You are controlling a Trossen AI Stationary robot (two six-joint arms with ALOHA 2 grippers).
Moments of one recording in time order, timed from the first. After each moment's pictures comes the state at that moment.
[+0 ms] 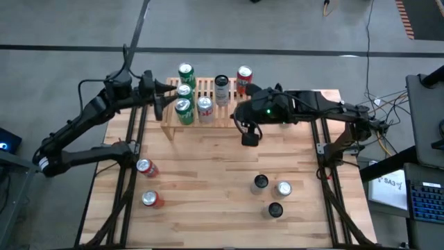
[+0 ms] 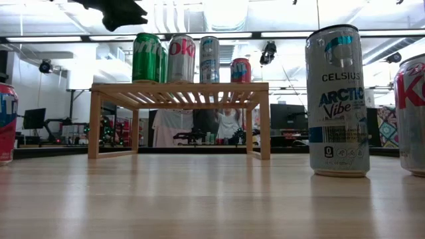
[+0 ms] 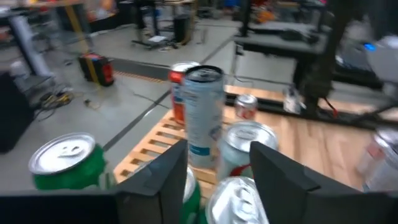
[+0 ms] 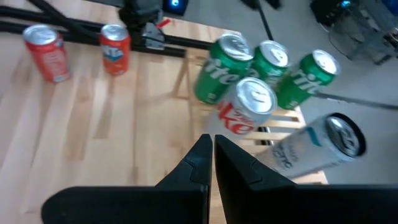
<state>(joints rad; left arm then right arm) 0.70 0.84 0.98 -0.36 0.30 0.10 0.01 1.66 2.03 -0.99 0.23 -0.18</state>
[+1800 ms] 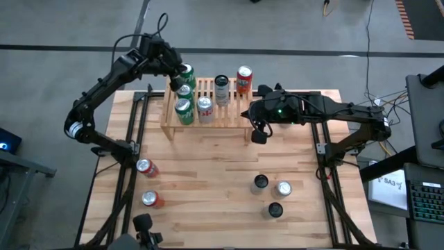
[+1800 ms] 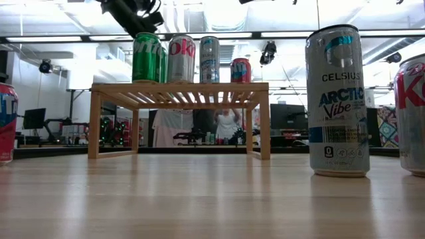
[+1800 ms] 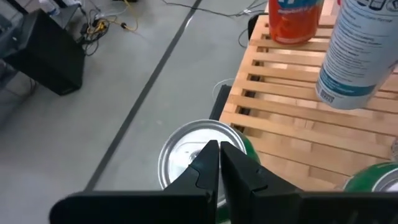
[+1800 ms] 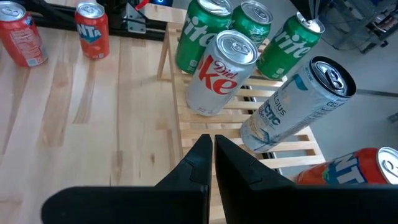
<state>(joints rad) 0.89 1.43 1.51 -0.72 0.20 0.56 -0.06 1.43 1.62 -0.77 0.23 -0.17</state>
